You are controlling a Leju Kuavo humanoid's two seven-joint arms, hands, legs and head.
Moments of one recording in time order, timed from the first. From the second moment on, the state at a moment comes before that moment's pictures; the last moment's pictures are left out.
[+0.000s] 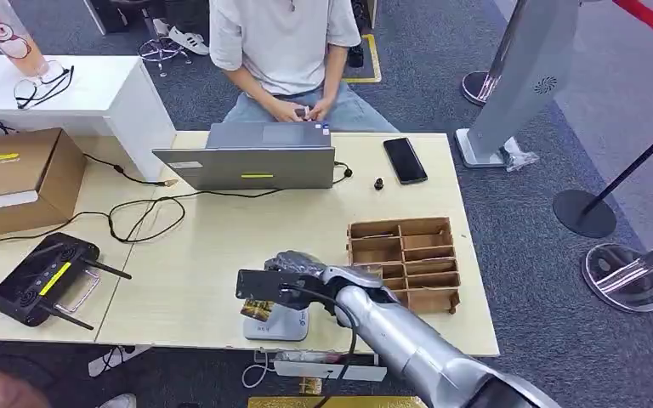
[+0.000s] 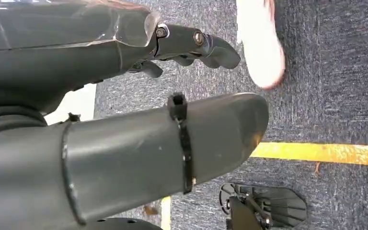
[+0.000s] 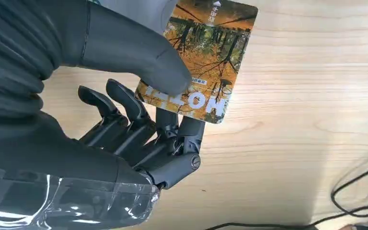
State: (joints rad) left arm -0.15 -0.17 0.81 -0.21 -1.00 0.33 0.07; right arm -0.63 0.16 0.77 -0.74 0.34 0.30 0.00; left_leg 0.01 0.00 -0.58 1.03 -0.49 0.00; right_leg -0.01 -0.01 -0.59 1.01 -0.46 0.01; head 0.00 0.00
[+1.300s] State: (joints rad) left arm -0.14 -0.17 0.81 -0.21 -0.98 0.32 0.06; right arm -0.67 0.19 0.84 -0.64 0.58 0.23 0.10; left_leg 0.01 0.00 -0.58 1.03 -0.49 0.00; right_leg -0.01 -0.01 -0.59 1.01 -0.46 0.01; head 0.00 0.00
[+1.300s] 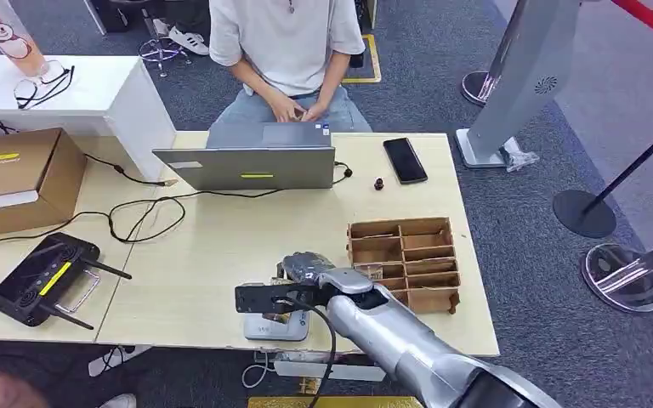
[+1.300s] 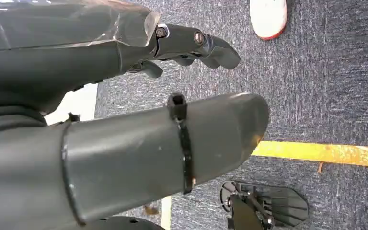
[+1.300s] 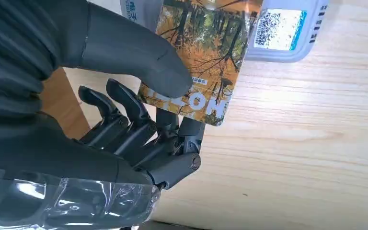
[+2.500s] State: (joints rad) left arm -0.14 -0.17 0.81 -0.21 -0.98 0.32 0.06; right arm -0.67 0.21 0.84 -0.59 0.61 0.23 0.09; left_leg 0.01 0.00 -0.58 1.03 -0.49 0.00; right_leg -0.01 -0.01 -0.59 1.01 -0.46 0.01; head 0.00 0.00
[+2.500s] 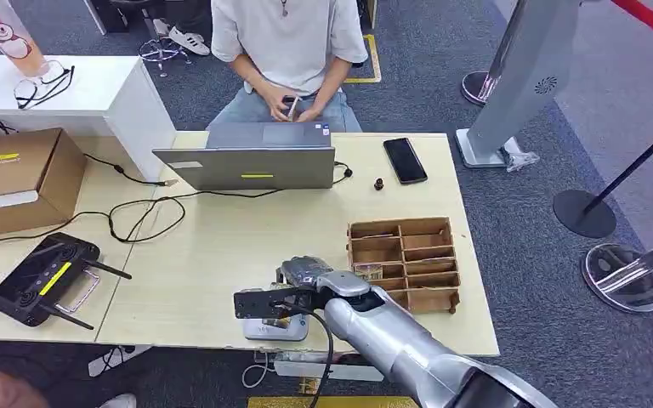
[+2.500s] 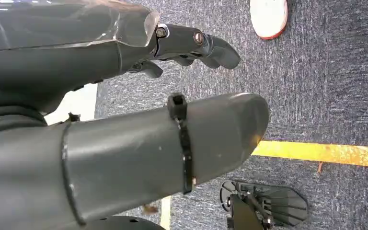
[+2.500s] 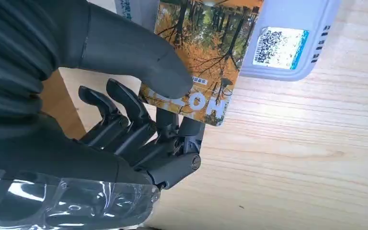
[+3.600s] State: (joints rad) left arm -0.14 -0.17 0.81 -0.21 -0.97 0.32 0.06; right arm -0.68 0.21 0.84 -0.58 0.61 0.22 0.07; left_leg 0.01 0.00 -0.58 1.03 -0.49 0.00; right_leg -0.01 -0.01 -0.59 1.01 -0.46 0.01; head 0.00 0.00
